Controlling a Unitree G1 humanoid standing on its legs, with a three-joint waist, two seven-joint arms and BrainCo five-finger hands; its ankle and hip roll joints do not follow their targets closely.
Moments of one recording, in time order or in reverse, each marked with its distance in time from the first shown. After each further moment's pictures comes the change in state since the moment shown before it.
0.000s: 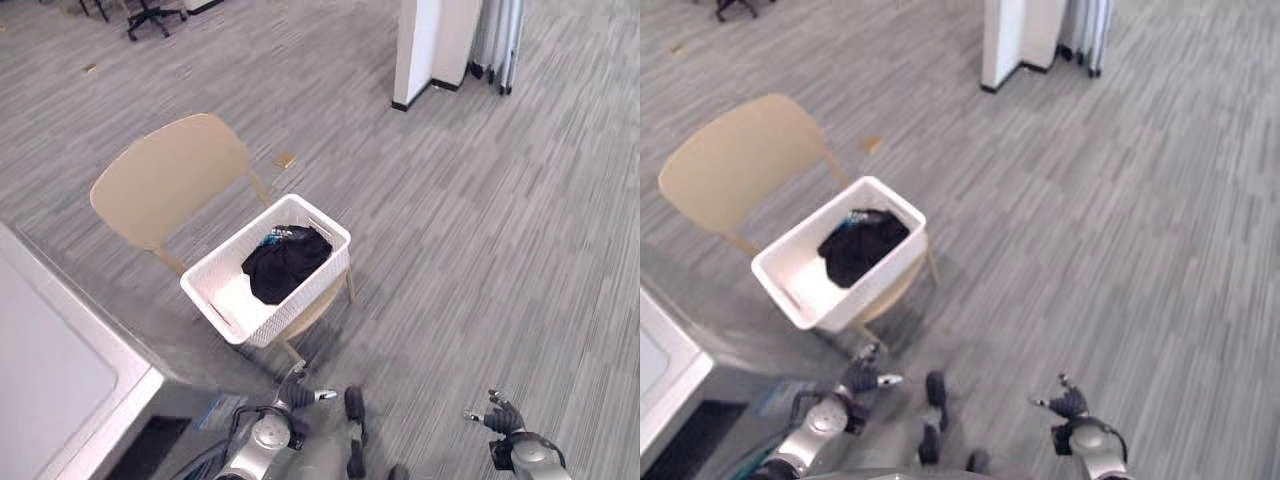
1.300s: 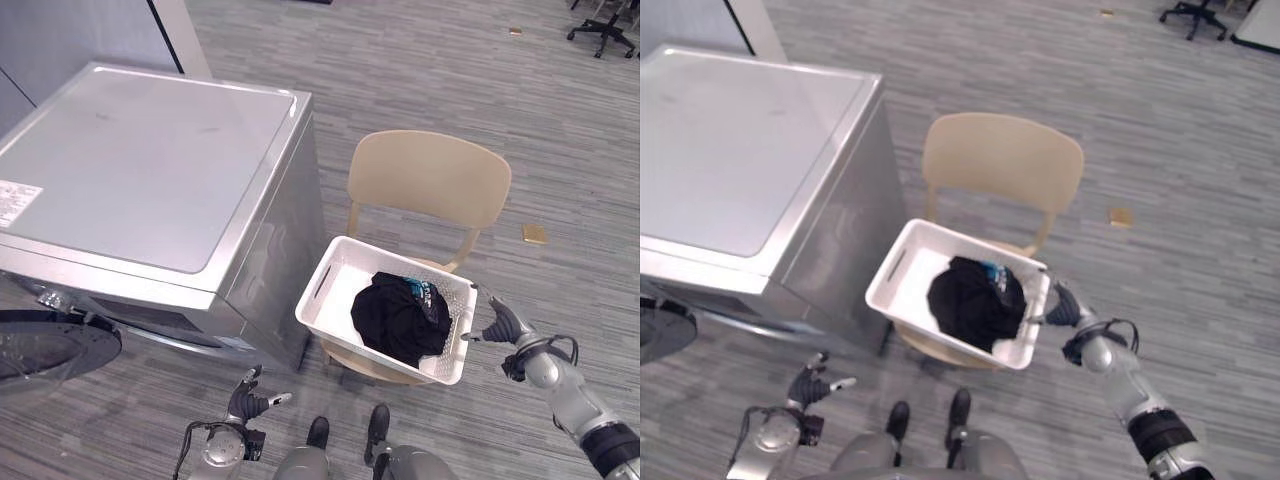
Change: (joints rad) left arm 0.146 0.085 0.162 -0.056 -0.058 -0.004 -0.013; right arm -0.170 -0.349 0.151 -0.496 -0.466 -0.034 0.024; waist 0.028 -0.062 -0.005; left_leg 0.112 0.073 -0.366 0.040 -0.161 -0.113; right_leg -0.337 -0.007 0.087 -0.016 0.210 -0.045
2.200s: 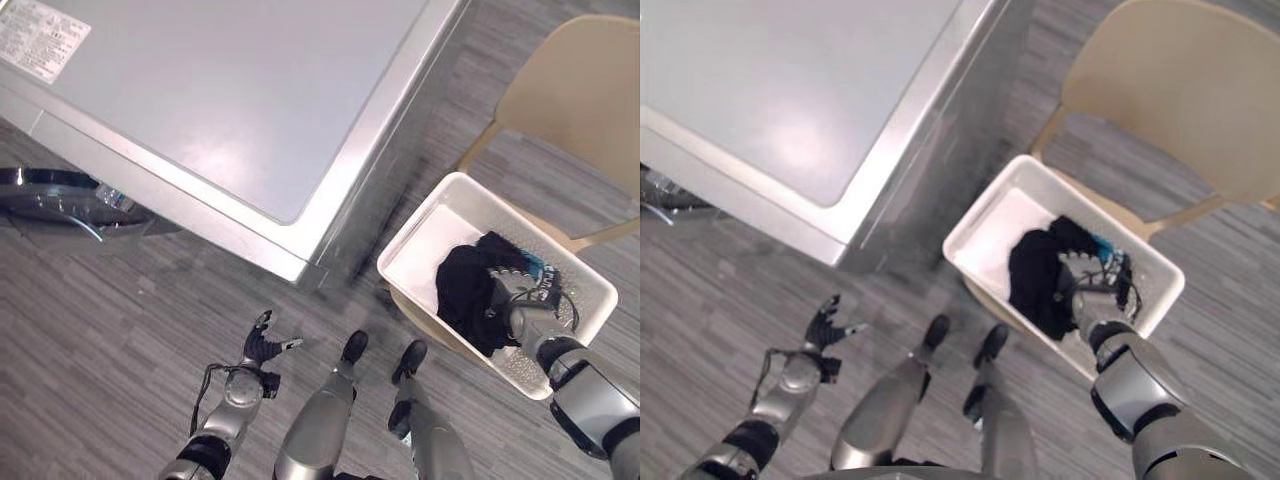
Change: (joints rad) left arm -0.291 0.006 -0.126 0.121 -0.061 -0.075 0.125; right arm -0.563 0.173 0.322 0.900 -0.242 0.153 -0.143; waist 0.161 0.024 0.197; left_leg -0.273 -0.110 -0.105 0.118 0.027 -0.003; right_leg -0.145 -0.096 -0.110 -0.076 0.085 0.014
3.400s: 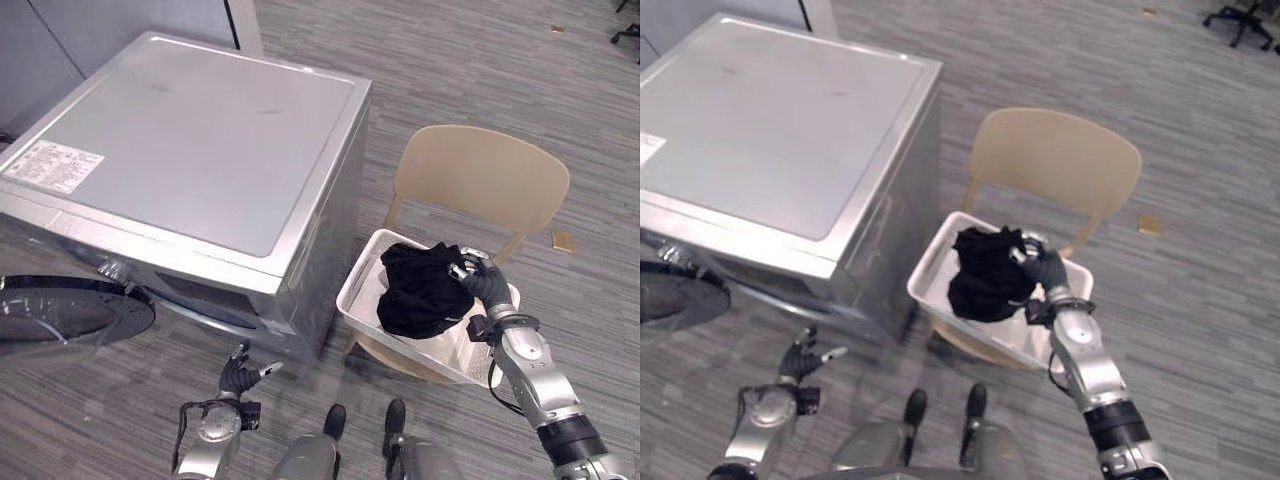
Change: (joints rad) left arm 0.212 -0.015 0.201 -0.185 -0.026 0.079 -0.085; right arm 0.589 0.108 -0.531 -1.174 0.916 -0.162 0.220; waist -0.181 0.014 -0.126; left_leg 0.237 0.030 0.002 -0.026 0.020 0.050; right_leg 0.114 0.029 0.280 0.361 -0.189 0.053
